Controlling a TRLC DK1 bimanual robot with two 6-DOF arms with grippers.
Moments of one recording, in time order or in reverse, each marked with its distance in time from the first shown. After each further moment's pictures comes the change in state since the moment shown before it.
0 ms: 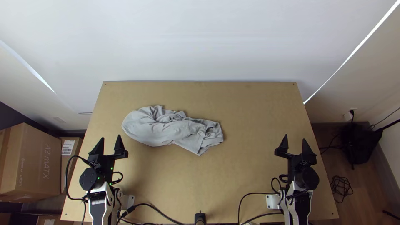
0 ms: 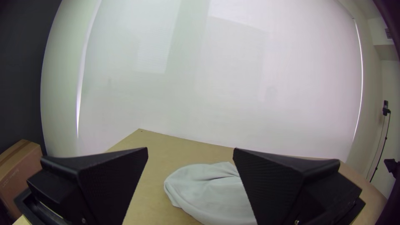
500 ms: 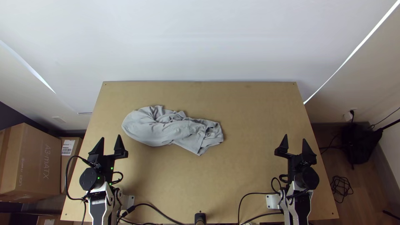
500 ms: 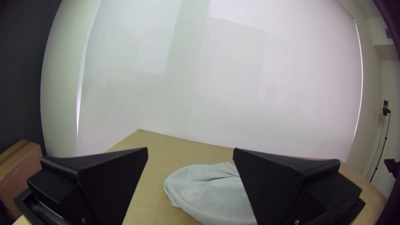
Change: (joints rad) left arm 0.000 0.000 -0.002 0.003 0.000 0.000; right arm 0.000 0.000 0.000 0.000 0.000 0.000
